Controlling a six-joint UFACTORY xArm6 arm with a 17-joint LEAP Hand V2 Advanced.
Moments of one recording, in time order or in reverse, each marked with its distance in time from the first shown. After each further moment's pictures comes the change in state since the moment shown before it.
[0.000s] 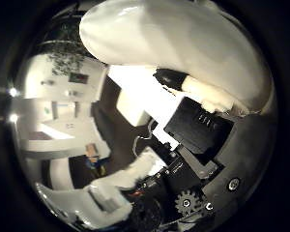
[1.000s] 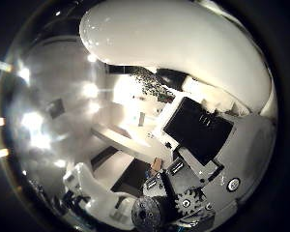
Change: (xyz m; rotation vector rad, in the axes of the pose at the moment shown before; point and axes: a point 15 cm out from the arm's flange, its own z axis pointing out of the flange) arm 0.056 -0.061 0.130 0.282 -0.740 -0.063
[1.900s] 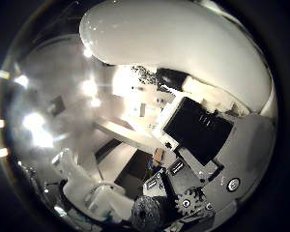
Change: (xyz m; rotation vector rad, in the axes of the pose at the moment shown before) arm 0.049 0.060 0.095 -0.127 -0.040 -0.017
